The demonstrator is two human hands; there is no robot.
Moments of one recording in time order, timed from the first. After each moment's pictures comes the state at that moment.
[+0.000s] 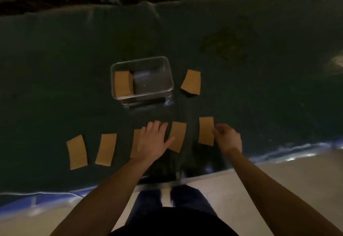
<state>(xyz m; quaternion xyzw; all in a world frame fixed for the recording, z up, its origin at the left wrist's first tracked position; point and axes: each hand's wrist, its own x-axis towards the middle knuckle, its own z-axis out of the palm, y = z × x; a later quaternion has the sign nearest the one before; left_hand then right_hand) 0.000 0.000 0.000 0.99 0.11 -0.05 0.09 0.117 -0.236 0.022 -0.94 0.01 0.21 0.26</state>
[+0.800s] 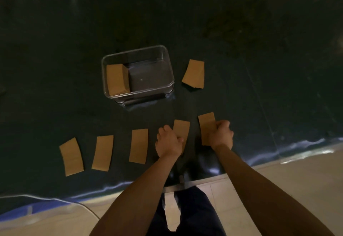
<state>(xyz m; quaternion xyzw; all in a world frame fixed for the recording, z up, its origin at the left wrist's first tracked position) 0.044 -0.053 -0.034 0.86 0.38 -0.18 0.29 0.127 -0.197 -0.031 -0.91 0.17 0.22 0.31</state>
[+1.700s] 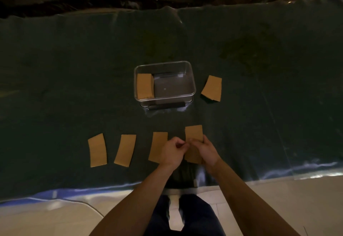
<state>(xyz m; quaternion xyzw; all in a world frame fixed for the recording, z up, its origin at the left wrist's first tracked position) -0.015 -0.014 0.003 0.73 0.37 -0.08 0.57 0.052 -0.126 0.024 -0.68 0.13 0.41 0.59</state>
